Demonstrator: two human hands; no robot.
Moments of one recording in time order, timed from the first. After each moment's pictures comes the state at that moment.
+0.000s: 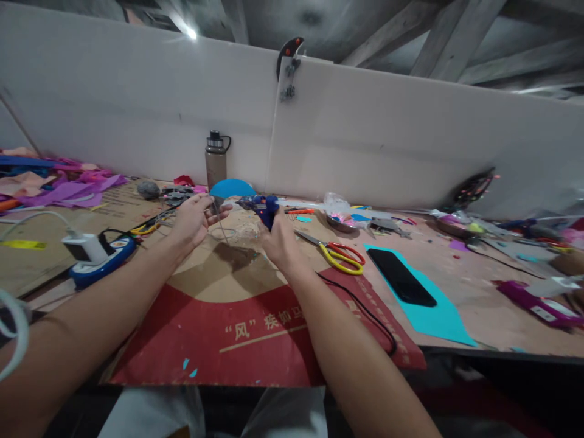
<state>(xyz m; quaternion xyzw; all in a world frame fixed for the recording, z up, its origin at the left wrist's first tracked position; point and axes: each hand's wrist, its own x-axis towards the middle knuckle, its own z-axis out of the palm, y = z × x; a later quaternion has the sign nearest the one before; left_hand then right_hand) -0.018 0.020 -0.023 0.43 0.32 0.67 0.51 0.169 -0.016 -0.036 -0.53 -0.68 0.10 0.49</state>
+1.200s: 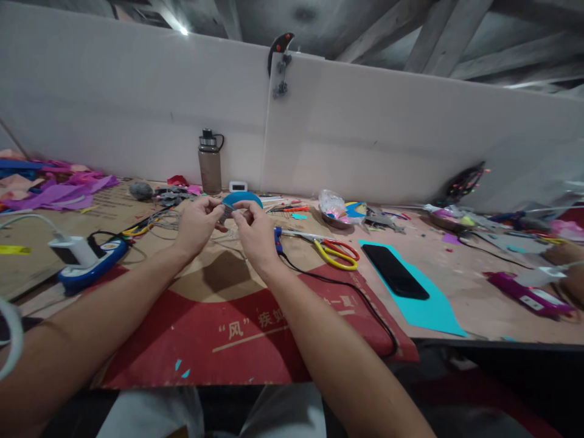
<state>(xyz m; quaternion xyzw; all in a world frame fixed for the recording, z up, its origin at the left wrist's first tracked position) 0.006 -0.005 -0.020 0.60 0.40 0.62 0.32 0.132 -0.027 -0.026 -0.41 -0.65 0.25 0.59</state>
